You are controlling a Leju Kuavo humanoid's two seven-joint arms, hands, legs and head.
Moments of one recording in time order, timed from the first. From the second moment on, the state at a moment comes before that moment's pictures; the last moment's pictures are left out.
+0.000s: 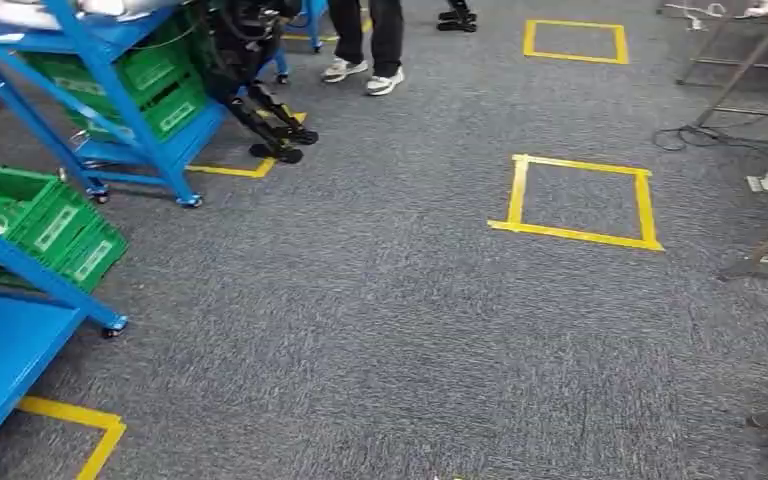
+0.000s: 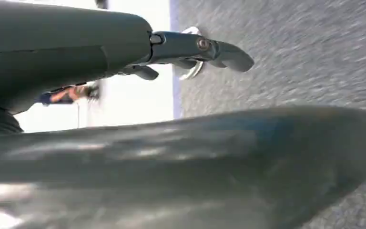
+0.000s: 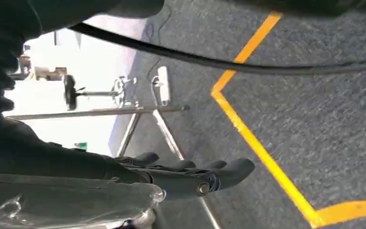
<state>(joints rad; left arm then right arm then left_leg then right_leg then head) -0.06 -0.09 -0.41 -0.17 -0.19 0.27 0.52 -0.07 0.20 -0.79 -0.21 1.55 -0.19 0.37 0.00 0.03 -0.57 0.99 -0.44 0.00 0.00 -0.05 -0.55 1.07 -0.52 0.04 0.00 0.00</state>
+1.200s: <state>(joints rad) -0.07 -0.09 -0.42 -0.17 -0.22 0.26 0.53 -0.06 0.20 -0.79 -0.21 1.55 -0.19 0.37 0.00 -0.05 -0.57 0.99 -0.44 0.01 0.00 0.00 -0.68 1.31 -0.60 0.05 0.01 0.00</state>
